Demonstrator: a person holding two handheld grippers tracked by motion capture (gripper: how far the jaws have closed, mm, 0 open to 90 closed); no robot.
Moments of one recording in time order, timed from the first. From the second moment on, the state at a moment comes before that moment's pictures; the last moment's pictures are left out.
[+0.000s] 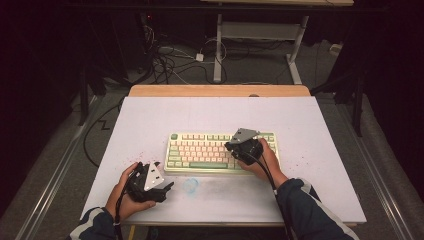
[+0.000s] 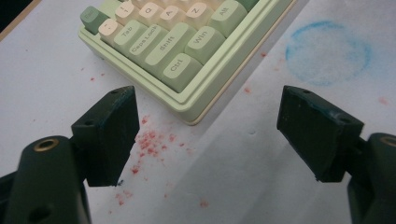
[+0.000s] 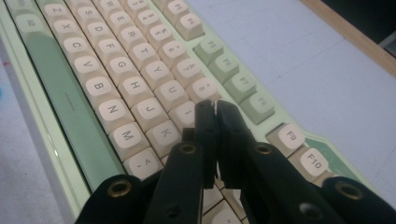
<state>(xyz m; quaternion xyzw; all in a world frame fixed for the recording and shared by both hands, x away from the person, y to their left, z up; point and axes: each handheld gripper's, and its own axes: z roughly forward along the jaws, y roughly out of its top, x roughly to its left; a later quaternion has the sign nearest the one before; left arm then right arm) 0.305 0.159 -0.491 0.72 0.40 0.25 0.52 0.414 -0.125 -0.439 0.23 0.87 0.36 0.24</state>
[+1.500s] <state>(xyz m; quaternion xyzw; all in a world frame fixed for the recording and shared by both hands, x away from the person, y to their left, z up) 0.313 0.161 -0.488 0.71 0.41 0.26 0.51 0.335 -0.225 -0.419 0.27 0.79 0.41 0.36</state>
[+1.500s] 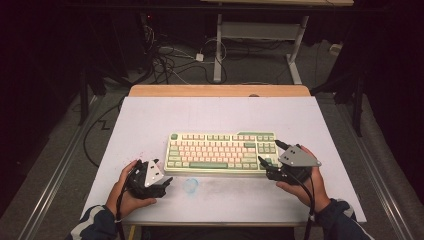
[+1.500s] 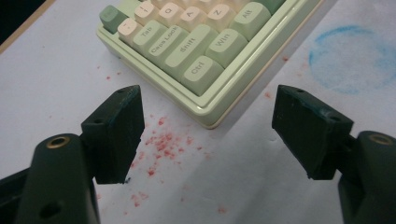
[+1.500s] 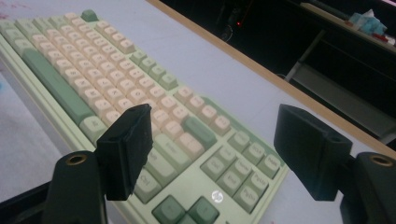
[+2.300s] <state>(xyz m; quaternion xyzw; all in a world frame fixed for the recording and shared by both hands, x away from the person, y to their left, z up) 0.335 0.133 -0.451 0.73 0.40 0.18 0.53 0.298 -0.235 -0.452 0.25 0.82 0.38 0.34</state>
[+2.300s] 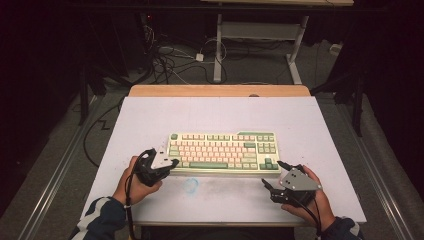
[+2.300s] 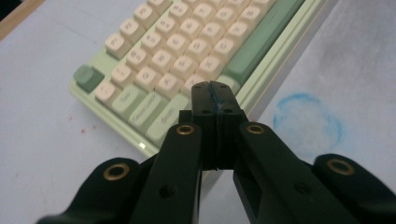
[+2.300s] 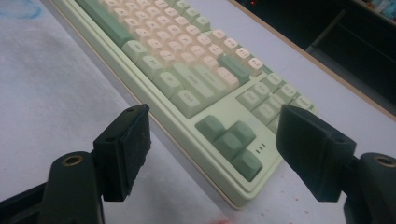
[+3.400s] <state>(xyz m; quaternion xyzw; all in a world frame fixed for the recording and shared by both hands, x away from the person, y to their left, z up) 0.377 0.044 -0.466 0.77 0.36 0.16 0.49 0.302 -0.233 -0.459 0.25 0.83 0.35 0.35</state>
